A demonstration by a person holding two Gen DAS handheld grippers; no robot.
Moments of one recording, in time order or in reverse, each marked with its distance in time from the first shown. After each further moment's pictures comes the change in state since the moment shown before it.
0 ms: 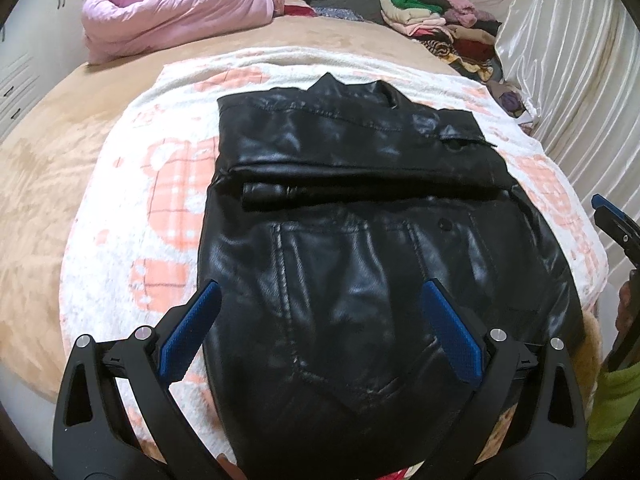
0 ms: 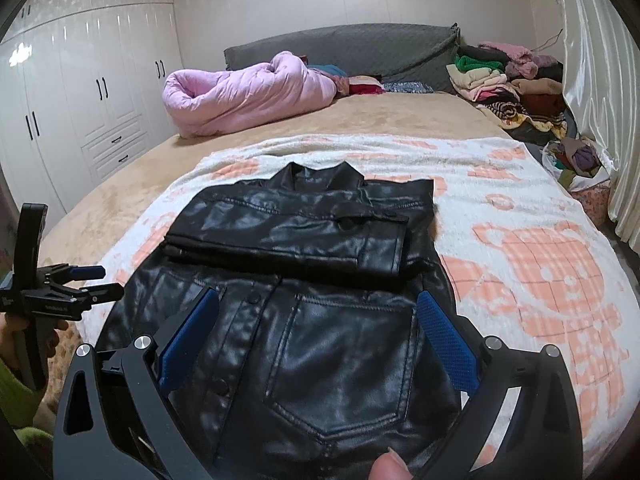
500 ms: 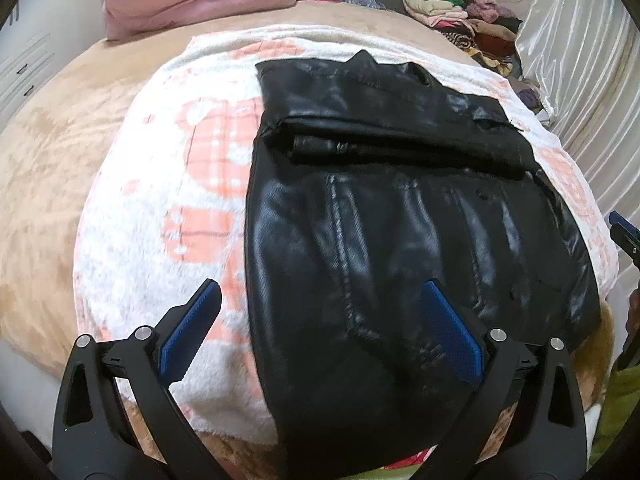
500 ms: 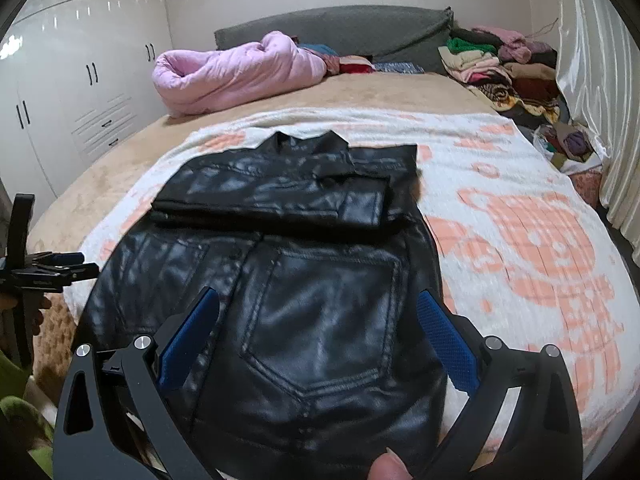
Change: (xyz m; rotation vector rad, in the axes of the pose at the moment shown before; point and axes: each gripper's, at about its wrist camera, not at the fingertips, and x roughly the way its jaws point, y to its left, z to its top) left arm 0.002 0.034 -0.030 -0.052 0.051 0.039; right arm -0.003 -0.015 -0.035 0.010 0.079 -0.041
